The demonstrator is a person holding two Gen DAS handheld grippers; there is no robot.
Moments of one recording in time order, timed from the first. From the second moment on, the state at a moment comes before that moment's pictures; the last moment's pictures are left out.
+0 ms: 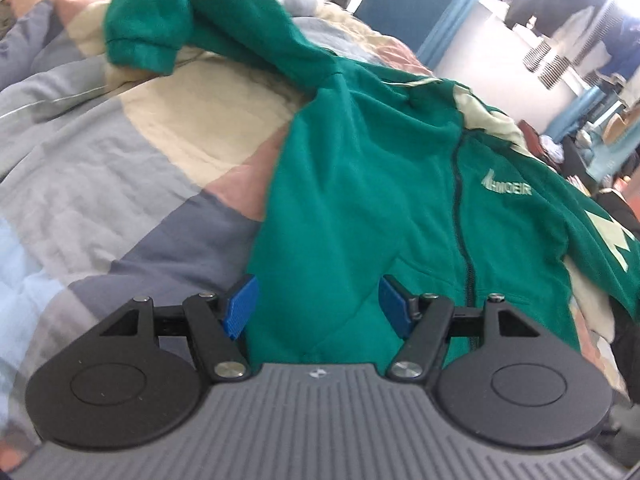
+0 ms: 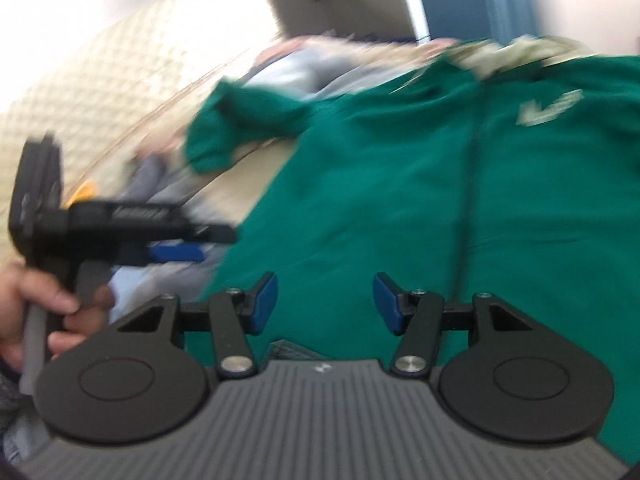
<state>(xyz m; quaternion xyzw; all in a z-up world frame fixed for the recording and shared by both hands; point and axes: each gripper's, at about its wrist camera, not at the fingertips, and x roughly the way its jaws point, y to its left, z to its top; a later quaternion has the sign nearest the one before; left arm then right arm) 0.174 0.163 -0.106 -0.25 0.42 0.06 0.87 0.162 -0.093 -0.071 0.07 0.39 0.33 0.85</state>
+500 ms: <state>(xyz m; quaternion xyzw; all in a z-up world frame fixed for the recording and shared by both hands) 0.186 0.196 -0.130 -0.30 0.41 0.08 0.86 0.149 -0.014 -0.115 -0.01 0.38 0.43 0.82</state>
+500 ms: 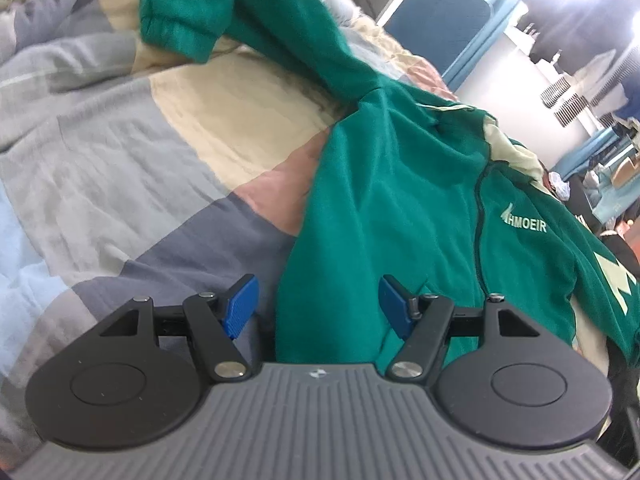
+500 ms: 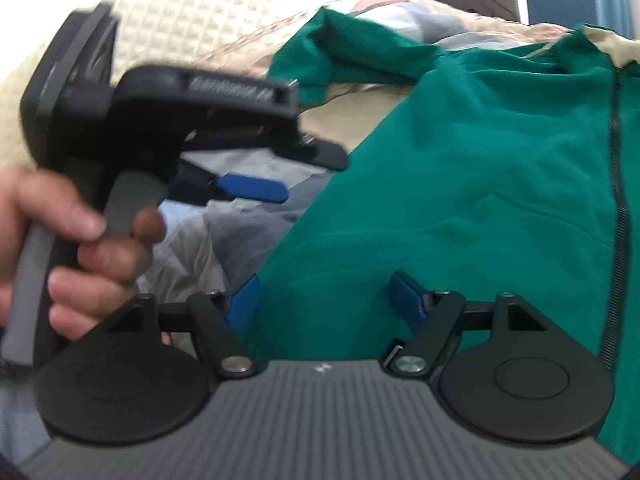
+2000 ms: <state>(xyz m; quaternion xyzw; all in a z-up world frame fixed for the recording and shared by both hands) 0.147 0.157 -0.099 -0.31 0.47 0.01 0.83 0.163 -0.129 -0.105 0.22 0.40 0.33 0.83</state>
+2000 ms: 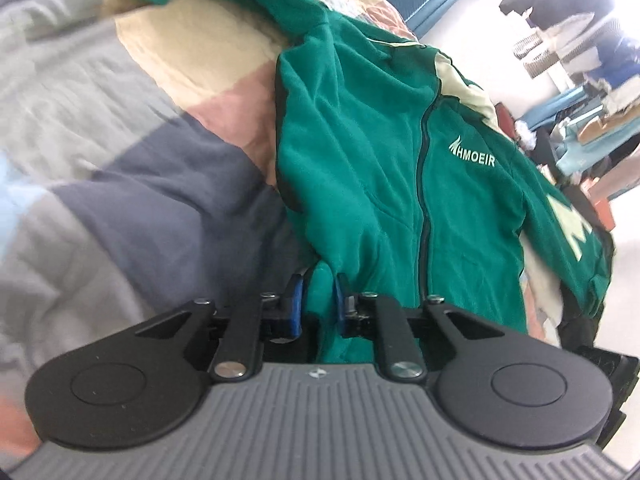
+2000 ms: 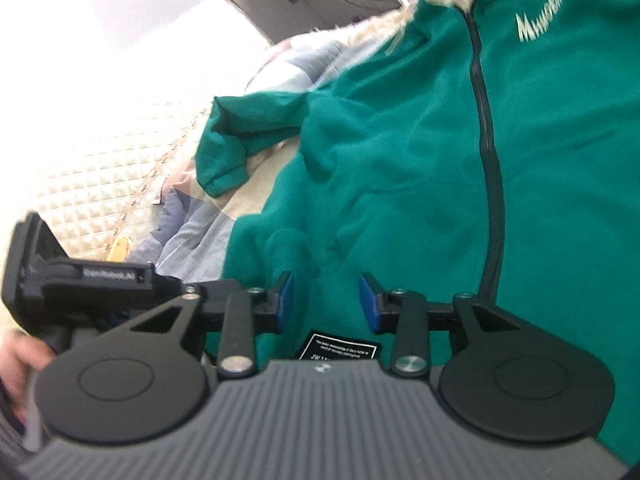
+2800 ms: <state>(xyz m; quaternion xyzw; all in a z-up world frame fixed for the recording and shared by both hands) 0.138 0.145 -0.080 -0.15 0.51 0.12 0.84 0.154 -0.111 -0.109 0.12 0.43 0.31 0.84</state>
